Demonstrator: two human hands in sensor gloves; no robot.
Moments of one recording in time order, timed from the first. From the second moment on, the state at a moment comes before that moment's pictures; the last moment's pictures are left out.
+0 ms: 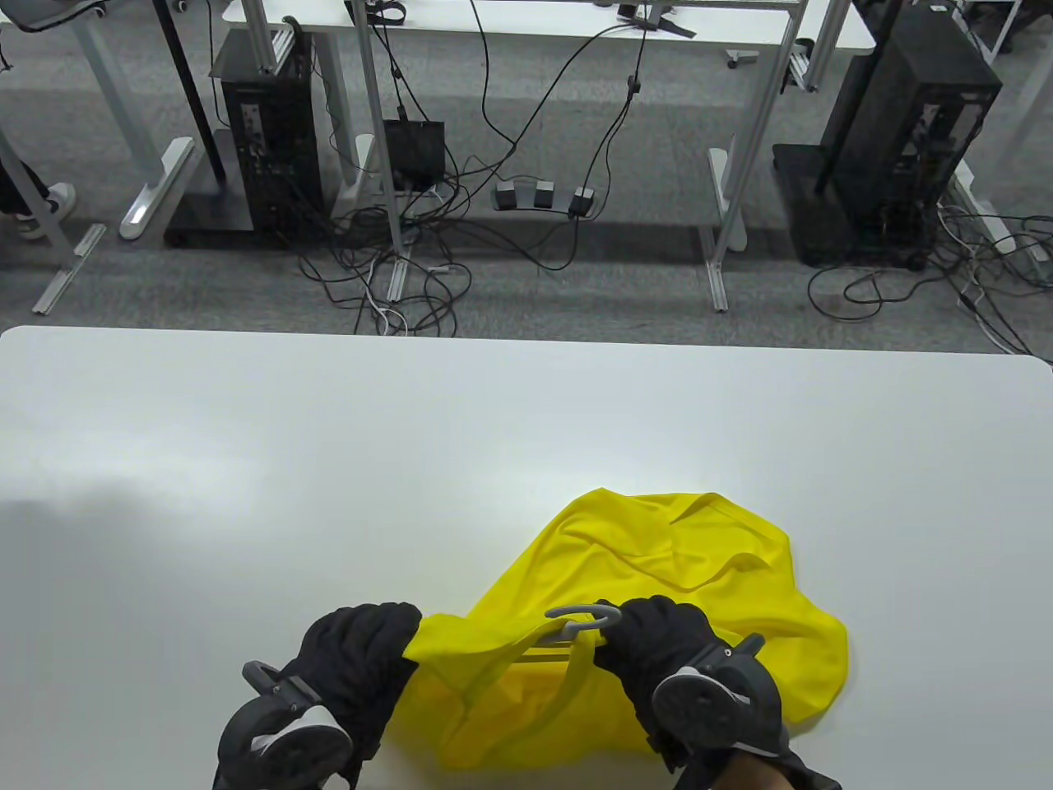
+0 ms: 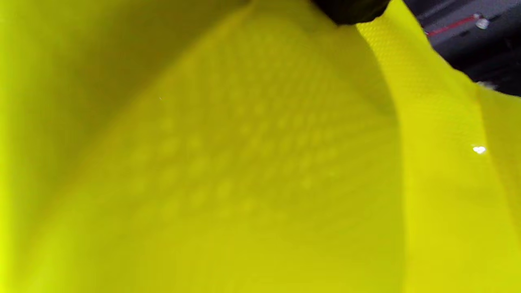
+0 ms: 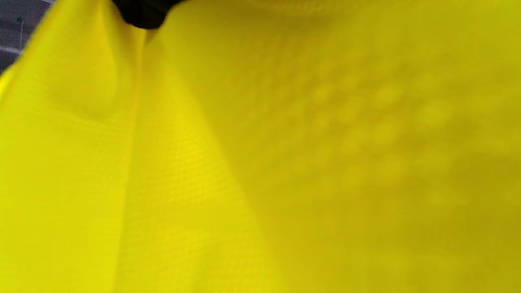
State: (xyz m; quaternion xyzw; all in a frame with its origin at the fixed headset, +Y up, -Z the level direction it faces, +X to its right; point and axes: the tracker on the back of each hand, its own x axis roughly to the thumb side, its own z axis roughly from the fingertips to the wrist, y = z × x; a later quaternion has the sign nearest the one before) left_hand -0.208 -0.680 -0.209 0.28 -0.25 0.18 0.91; right_hand 0.137 -0.674 -0.237 0.27 -0.20 0.92 0.21
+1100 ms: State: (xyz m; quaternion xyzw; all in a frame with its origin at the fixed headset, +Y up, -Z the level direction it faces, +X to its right) left_hand -0.225 -0.699 -0.233 0.14 -0.16 0.09 0.97; right_hand 0.175 -0.674 -0.247 0.19 -0.21 0.92 0.25
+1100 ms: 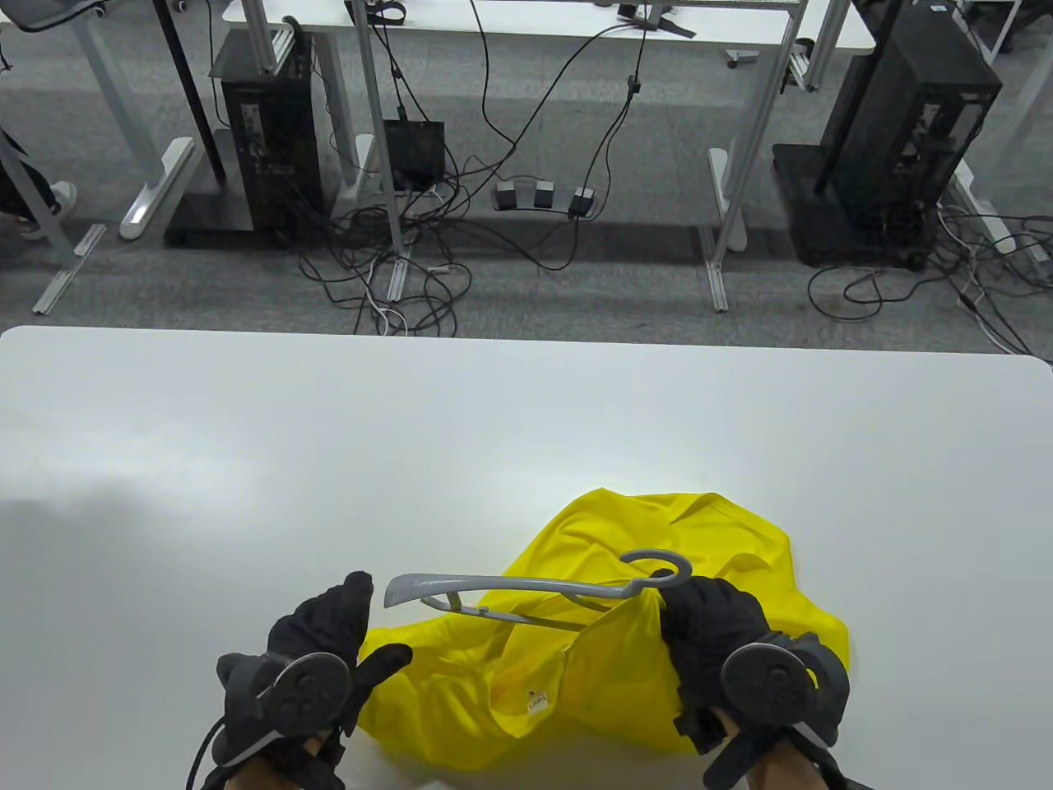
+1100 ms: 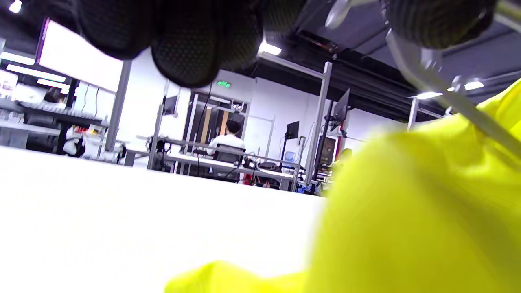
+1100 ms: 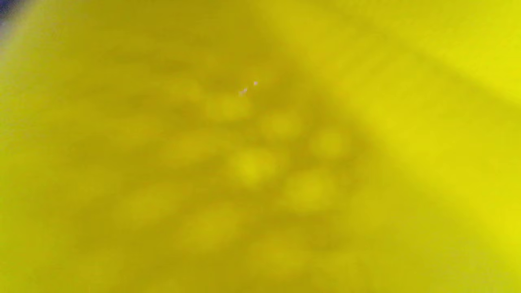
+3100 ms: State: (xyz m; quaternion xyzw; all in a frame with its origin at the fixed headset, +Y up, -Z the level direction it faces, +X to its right) left_hand -0.244 -0.696 -0.236 0.12 -0.06 0.31 0.94; right_hand 0.183 -0.698 -0.268 0.13 -0.08 0.95 0.27
